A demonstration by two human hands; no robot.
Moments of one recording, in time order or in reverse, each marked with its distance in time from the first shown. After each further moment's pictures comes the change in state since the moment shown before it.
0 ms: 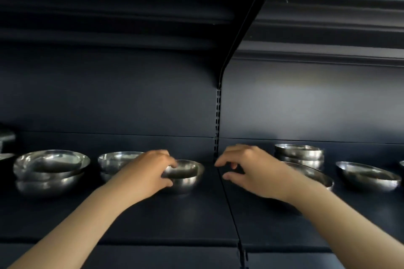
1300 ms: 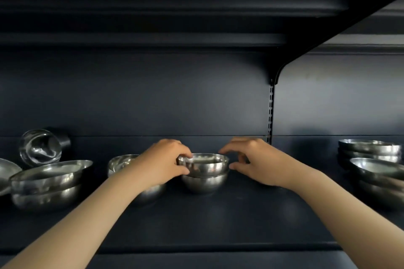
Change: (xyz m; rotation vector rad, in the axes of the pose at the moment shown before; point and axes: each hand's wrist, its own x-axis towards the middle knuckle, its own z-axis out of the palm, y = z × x) left_hand -0.034 -0.150 -0.045 -0.118 -0.026 0.013; right_hand 0.125 -0.097 0.070 0.049 0.006 0.089
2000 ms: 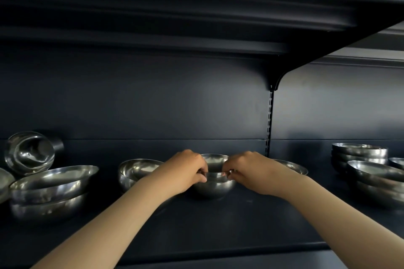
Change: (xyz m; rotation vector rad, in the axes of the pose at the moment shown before) left_hand 0.011 -0.009 0.018 -0.041 -0.050 0.184; right_hand 0.021 -0.026 0.025 -0.233 -0.193 0.091
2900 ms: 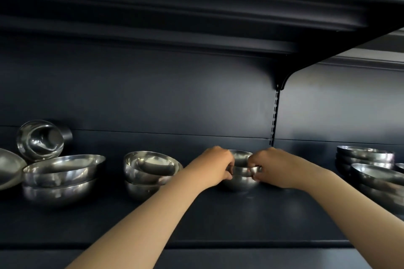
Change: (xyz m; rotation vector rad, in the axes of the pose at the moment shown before) left_hand 0.027 0.038 0.020 -0.056 0.008 0.011; right_hand -0.015 0.040 -0.004 -0.097 -0.112 0.144
